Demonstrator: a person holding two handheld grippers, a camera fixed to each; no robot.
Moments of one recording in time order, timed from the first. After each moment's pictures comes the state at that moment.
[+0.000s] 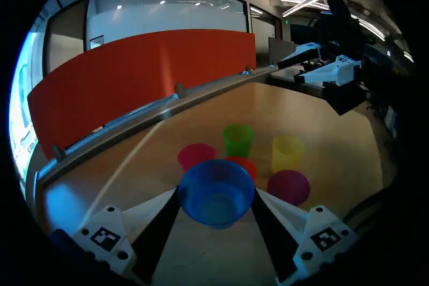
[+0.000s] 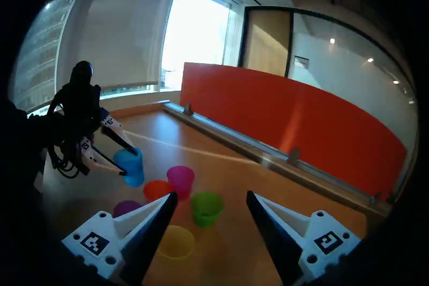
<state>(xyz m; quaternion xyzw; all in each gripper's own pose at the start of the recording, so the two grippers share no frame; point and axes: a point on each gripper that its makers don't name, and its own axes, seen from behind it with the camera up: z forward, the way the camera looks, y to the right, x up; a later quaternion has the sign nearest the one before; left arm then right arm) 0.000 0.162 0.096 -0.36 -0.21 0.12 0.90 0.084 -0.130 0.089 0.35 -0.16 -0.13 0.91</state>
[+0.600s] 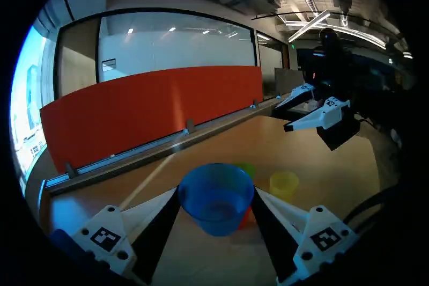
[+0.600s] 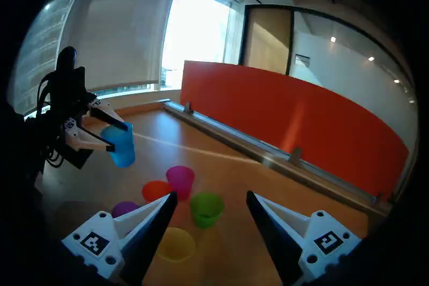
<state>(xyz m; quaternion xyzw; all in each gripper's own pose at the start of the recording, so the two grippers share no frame) 0.075 0.156 0.091 -0.34 -0.12 0.08 0.93 0.082 -0.135 0.096 0.35 -0.17 -0.13 0.91</state>
